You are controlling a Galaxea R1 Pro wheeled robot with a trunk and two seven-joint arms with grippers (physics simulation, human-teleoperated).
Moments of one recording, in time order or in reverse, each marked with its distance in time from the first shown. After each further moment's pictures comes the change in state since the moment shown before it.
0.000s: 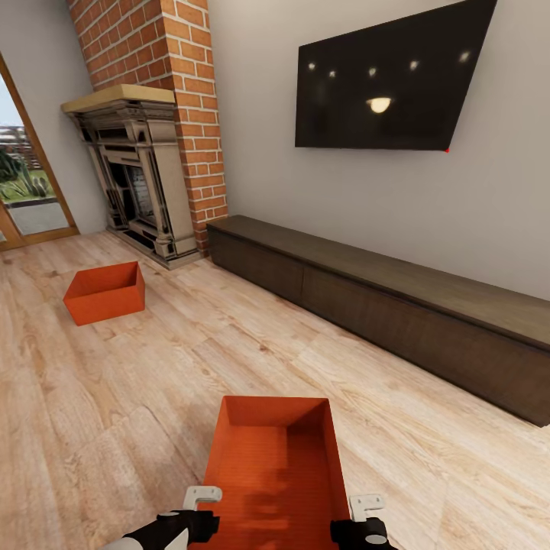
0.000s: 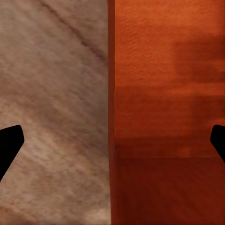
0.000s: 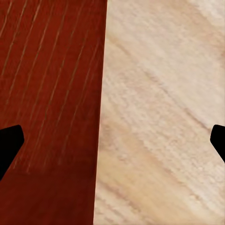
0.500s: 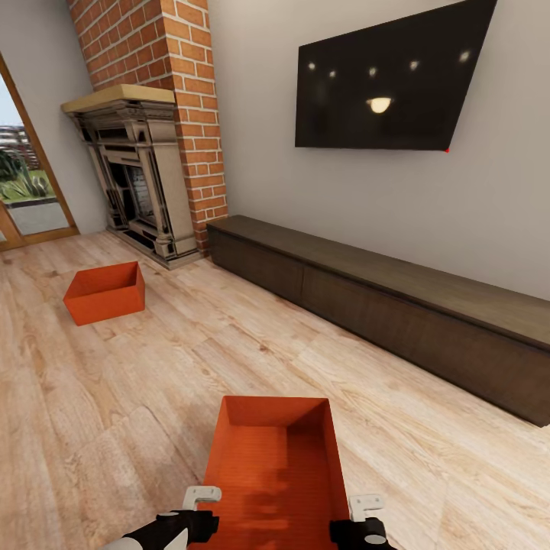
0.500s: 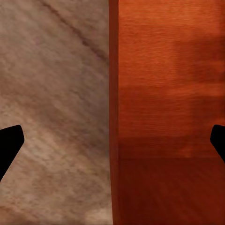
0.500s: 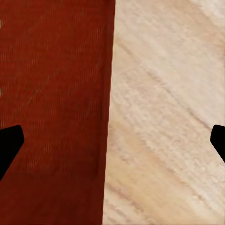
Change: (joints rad) left arm 0.000 0.001 0.000 0.000 0.000 0.000 0.000; right arm 0.000 0.004 0.000 0.000 -0.002 0.000 0.001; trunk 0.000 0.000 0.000
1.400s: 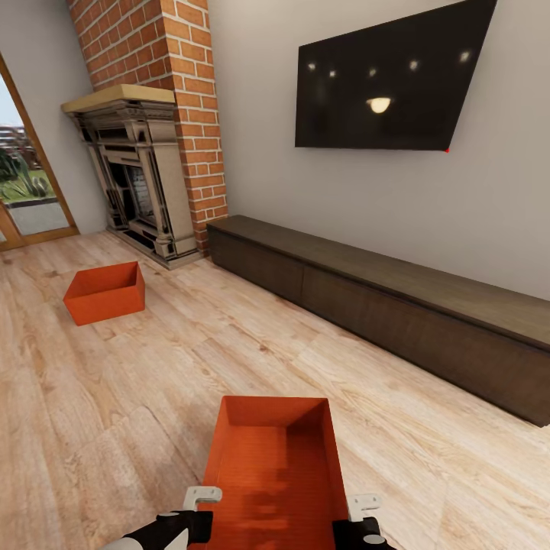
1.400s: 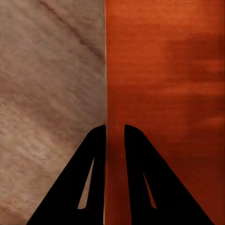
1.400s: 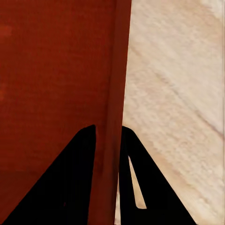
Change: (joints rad) left arm 0.000 -0.002 0.000 0.002 0.006 0.001 -0.006; right arm 0.000 0.002 0.004 -0.002 0.008 0.003 0.022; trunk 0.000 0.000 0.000
